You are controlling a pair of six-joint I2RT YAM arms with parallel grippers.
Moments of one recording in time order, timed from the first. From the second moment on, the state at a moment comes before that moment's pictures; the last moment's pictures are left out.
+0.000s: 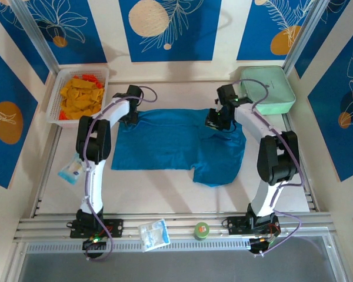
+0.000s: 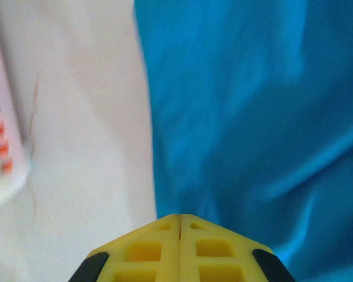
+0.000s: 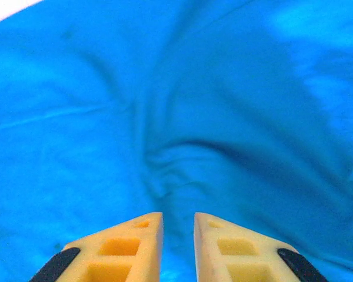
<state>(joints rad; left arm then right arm) -0.27 2.17 1.71 -0.90 -0.40 -0.11 0.17 1.82 1.44 -0.80 -0.21 0.48</state>
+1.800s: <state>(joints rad) -0.35 1.55 1.18 -1.06 -0.28 -0.44 0.13 1.46 1.18 -0.92 -0.06 0.25</state>
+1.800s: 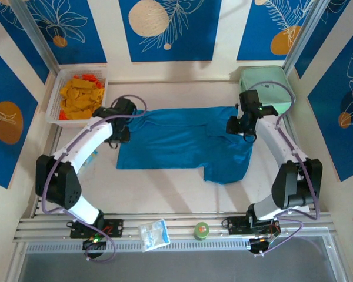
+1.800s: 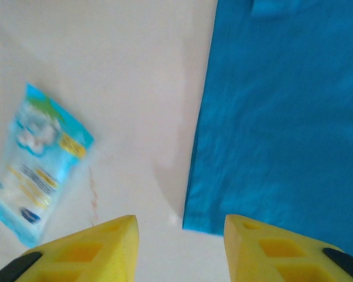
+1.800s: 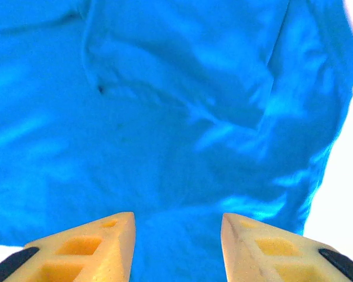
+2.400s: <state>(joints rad) -0.24 1.40 0.85 -0.83 -0.08 -0.71 0.16 1.43 1.14 -0.91 -0.12 0.26</state>
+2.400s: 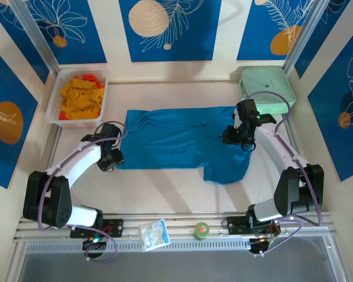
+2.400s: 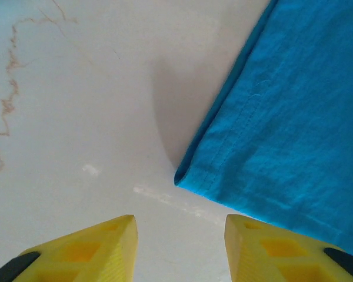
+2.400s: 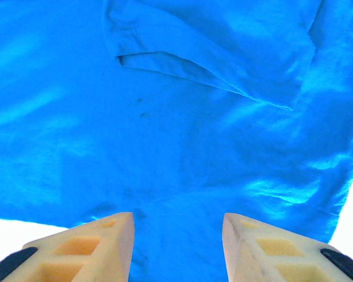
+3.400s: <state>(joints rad) -0.21 1.71 0.99 -0.88 -0.05 -0.68 0.21 1.25 1.13 -0.88 -0.18 0.20</state>
